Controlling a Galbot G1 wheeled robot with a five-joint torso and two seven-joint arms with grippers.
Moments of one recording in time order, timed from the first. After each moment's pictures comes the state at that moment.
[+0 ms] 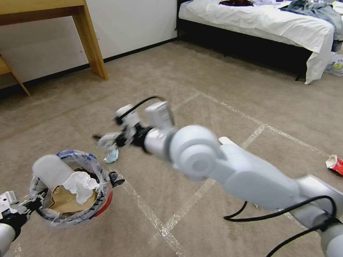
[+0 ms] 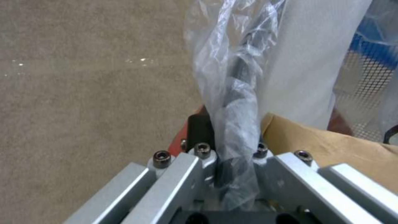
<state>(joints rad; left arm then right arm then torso) 1.68 -1.30 -1.25 -2.20 -0.99 0.74 -0.09 -0.22 1.06 -0.37 2.14 1.39 -0.57 0.56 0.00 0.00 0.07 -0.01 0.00</state>
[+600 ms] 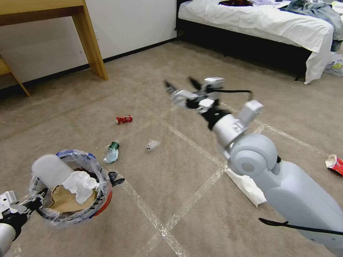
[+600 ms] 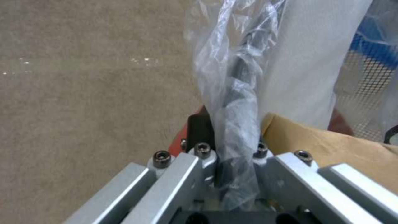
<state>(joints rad) 1.68 -1.33 -1.26 -2.20 -0.96 0.74 -0.08 -0.67 0.89 0.02 2.11 0.93 0.00 0.26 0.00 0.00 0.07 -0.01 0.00</state>
